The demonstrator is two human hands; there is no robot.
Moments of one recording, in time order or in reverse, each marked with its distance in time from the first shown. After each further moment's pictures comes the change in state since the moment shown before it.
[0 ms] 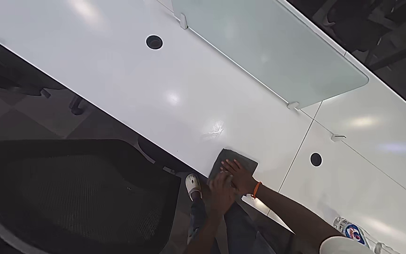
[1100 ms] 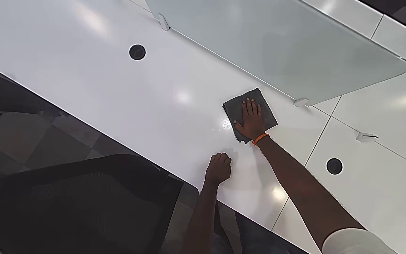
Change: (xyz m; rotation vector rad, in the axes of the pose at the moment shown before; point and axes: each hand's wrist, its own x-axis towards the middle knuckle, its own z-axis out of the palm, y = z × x) left_hand 0.157 -0.039 0.051 0.339 -0.358 0.343; right_hand 0.121 0.205 -0.136 -0.234 0.440 0.598
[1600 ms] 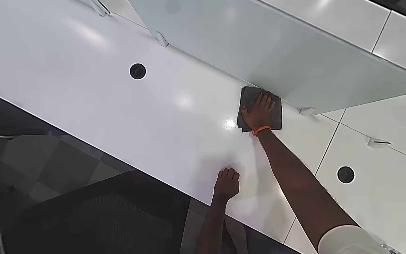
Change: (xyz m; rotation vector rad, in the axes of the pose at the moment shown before) left_hand 0.000 0.003 -0.004 0.048 0.002 -0.002; right_hand 0.090 0.005 -0.012 0.040 0.102 0.484
